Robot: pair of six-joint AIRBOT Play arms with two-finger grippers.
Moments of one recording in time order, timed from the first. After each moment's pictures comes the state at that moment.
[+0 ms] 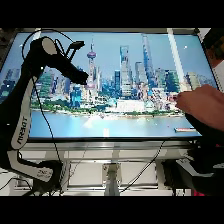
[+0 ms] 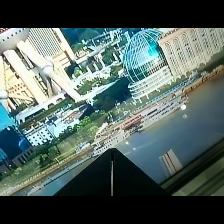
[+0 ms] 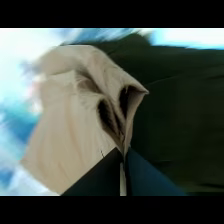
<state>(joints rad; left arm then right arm) -0.23 -1.64 1.77 1.20 -1.50 -1.29 -1.41 -1.02 1.15 -1.09 1.23 1.40</state>
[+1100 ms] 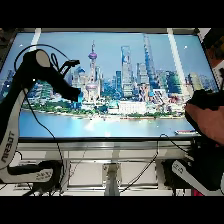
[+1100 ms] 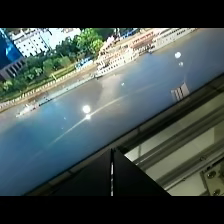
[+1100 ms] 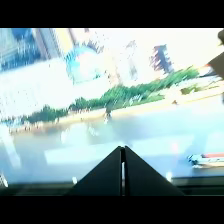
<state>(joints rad) -0.18 -1.43 1.44 1.23 -1.61 -1.27 -0.47 -1.09 1.07 -1.21 1.39 1.35</state>
